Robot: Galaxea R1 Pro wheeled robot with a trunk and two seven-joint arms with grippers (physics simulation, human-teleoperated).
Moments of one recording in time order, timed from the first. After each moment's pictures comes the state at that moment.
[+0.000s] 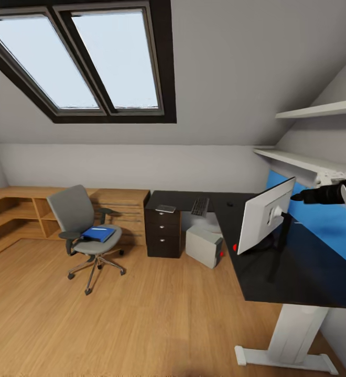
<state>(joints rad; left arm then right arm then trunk) -0.04 0.03 -0.22 -0.74 0.56 0.02 0.41 -1.14 -0.55 0.06 -0.96 0.02 0.98 0.41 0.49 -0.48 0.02</state>
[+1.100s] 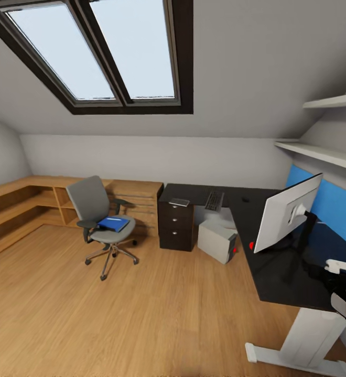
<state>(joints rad) -0.04 0.01 -0.22 -0.70 0.53 -0.03 0.41 -0.91 -0.49 0.05 0.02 -0.36 -0.38 0.16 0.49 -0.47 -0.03</state>
